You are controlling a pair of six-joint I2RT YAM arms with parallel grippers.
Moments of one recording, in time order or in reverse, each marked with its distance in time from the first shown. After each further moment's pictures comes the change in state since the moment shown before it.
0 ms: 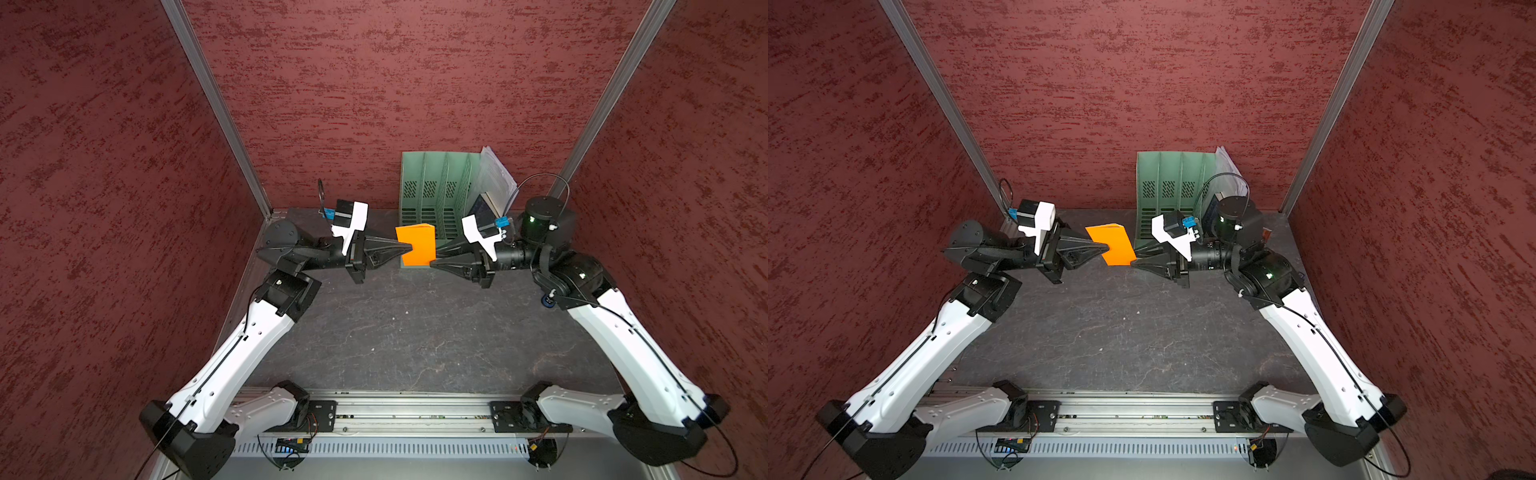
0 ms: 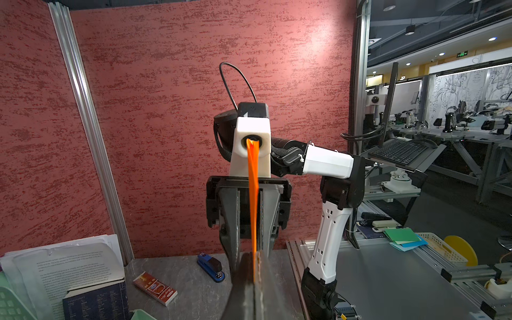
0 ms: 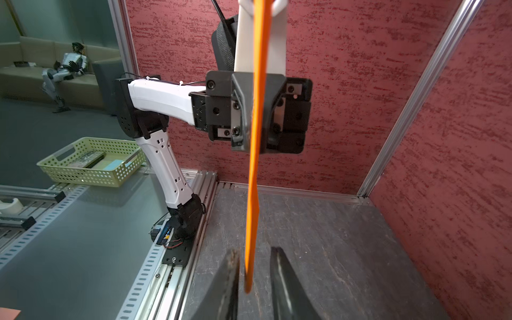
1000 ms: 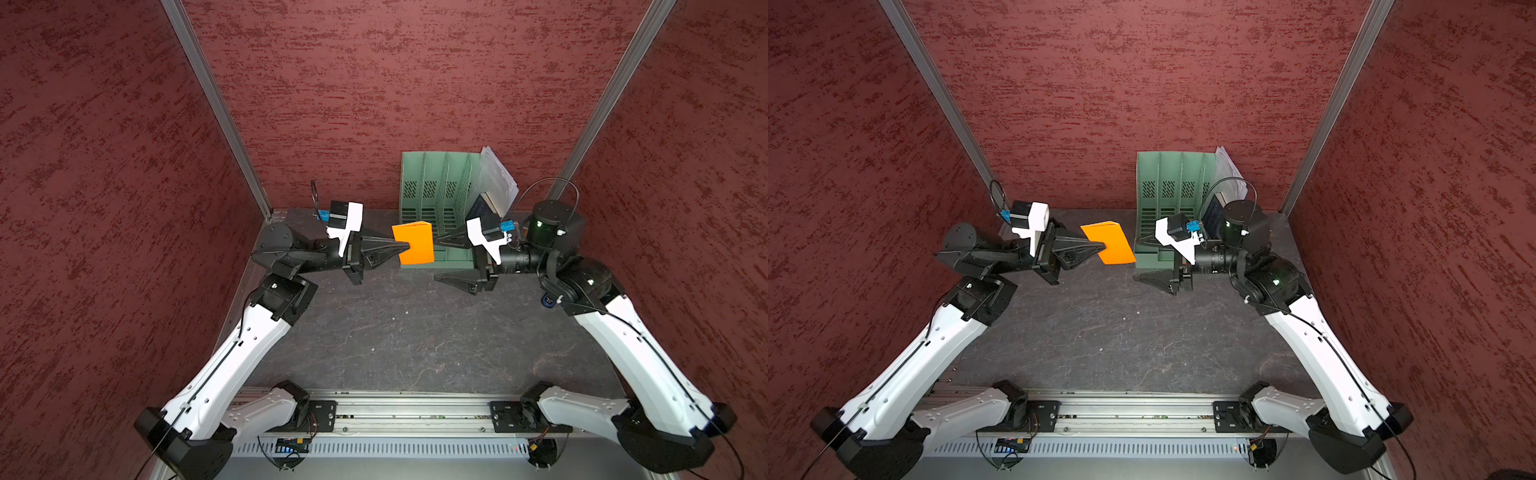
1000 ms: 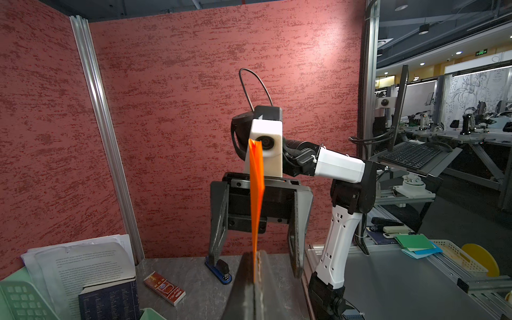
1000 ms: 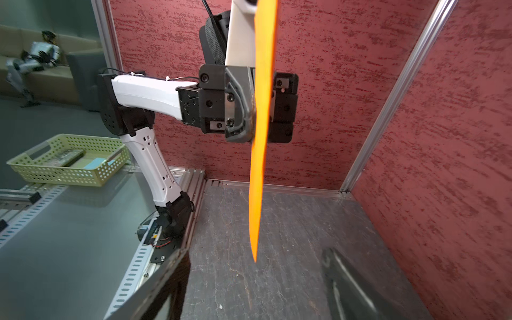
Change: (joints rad) left arm 0.000 -0.029 -0.010 -0.036 -0.056 0.023; right arm 0.000 -0.076 -0.017 -0.027 0.091 -0.032
